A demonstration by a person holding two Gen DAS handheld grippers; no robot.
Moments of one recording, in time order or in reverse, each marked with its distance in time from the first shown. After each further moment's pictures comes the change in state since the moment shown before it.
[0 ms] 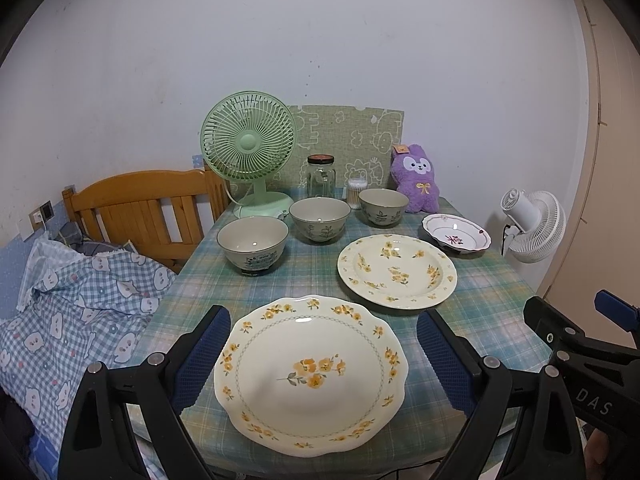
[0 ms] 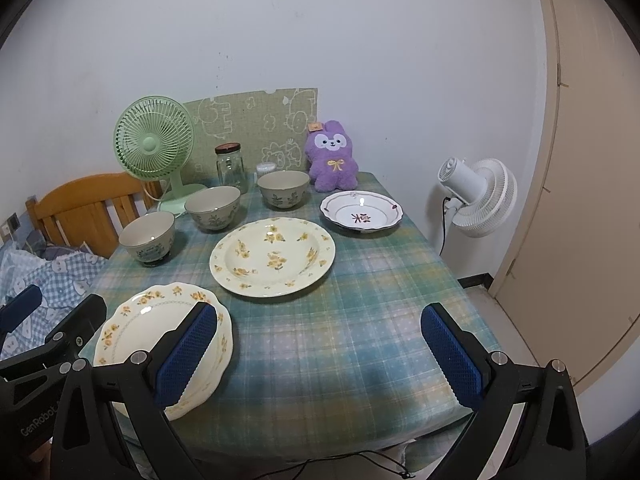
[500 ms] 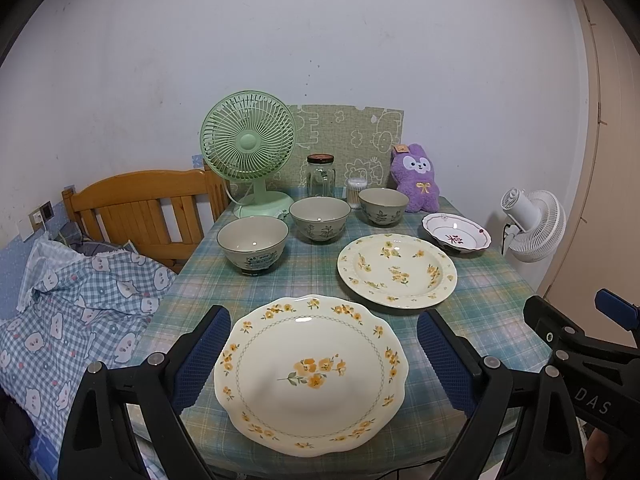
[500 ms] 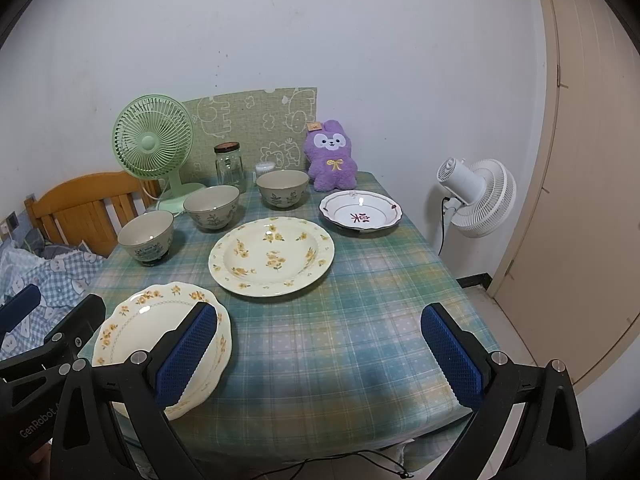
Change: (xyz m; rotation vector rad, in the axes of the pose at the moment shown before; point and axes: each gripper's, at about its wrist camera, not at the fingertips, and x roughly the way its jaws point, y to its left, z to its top) left arm 0.000 0.001 0.001 0.000 0.000 0.001; right arm 0.000 0.001 -0.001 -0.004 0.000 -0.006
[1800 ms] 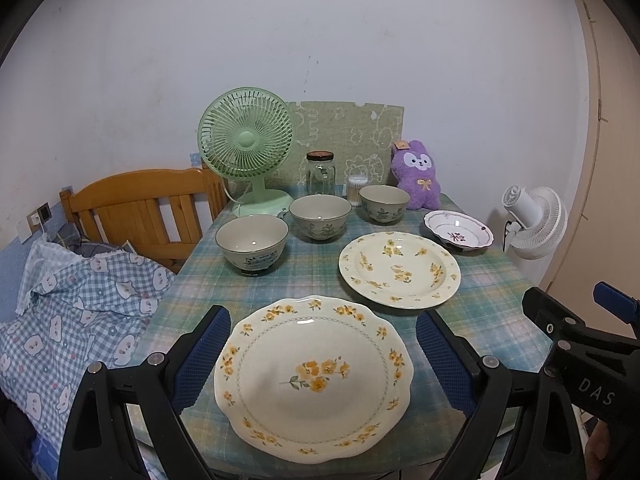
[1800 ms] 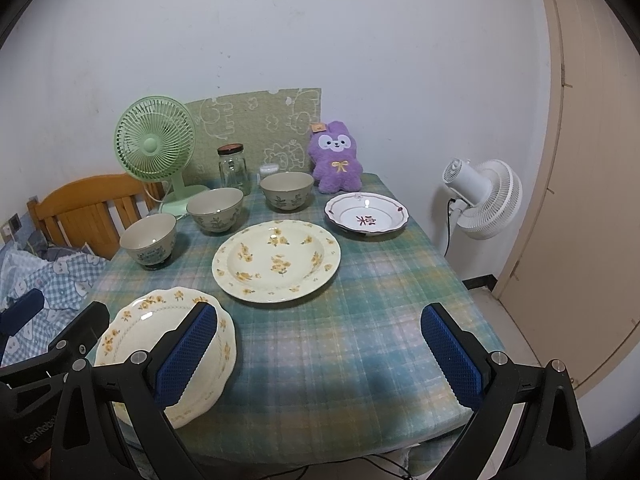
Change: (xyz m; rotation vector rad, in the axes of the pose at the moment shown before) left arm 0.006 0.003 -0.001 0.009 0.009 -0.003; right arm 0.006 0.007 0.005 0.003 -0.004 0.012
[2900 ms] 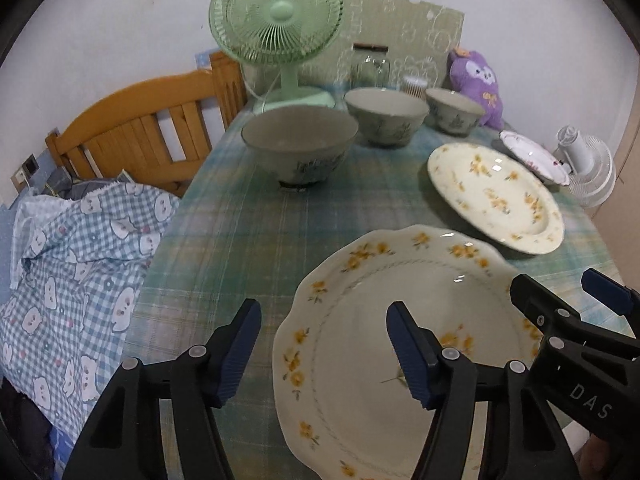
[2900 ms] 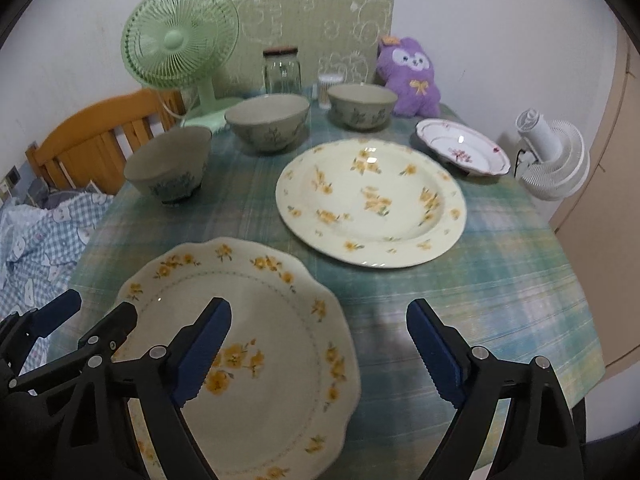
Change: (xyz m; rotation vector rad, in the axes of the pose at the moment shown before) left arm 0.139 0.088 -0.018 -0.007 0.355 0.034; right arm 0.132 0.115 -0.014 -0.058 0.293 0.063
